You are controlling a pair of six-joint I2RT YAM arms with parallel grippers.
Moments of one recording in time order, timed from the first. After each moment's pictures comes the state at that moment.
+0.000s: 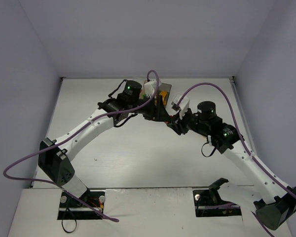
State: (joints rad) left arm -0.70 1.58 1.49 -0.39 0.62 -0.57; right arm 0.54 1.01 0.99 -0.41 -0.35 -0.26
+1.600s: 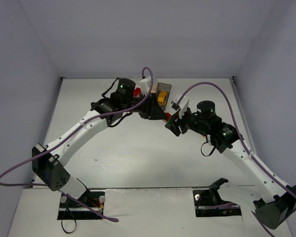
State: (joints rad) left arm -0.68 1.51 1.49 -0.41 0.63 -0.53; right arm 0.54 1.02 0.99 -0.40 -0.37 -0.25
